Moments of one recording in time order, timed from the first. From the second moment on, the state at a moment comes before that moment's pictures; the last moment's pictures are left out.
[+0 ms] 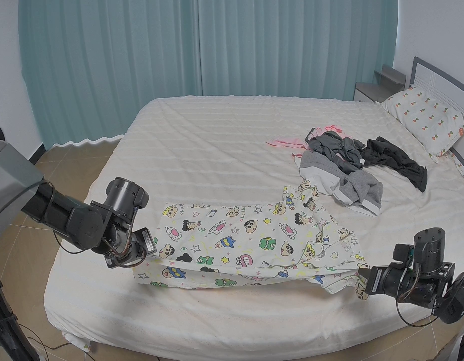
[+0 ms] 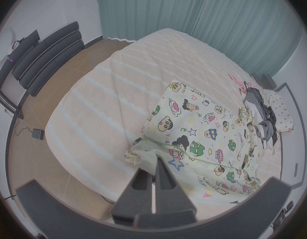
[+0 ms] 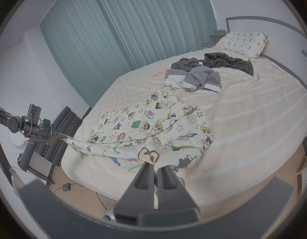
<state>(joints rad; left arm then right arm) -0.33 1.95 -0.92 0.01 0.23 -0.73 0.37 1.73 -0.09 -1.05 -0.06 0.42</state>
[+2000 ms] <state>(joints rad) -0.37 1.87 -0.82 0.02 0.24 -0.66 0.39 1.48 -0.17 -0.55 -0.05 0.41</state>
